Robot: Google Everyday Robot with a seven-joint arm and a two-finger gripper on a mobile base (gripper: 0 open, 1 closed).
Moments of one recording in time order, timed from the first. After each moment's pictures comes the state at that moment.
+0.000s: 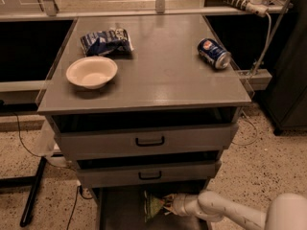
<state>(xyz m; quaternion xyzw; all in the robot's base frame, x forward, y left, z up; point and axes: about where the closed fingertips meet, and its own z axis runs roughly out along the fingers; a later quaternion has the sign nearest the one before) 0.512 -0.070 0.191 -0.56 0.71 0.20 0.38</state>
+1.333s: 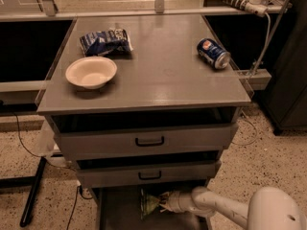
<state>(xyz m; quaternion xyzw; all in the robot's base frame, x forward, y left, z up) 0.535 -0.051 0.157 -0.55 0.72 0.22 0.37</state>
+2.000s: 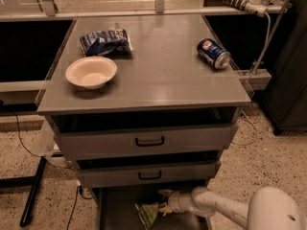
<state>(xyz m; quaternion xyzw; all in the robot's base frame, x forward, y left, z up) 0.535 -0.050 0.157 -0.55 0.72 0.22 0.37</state>
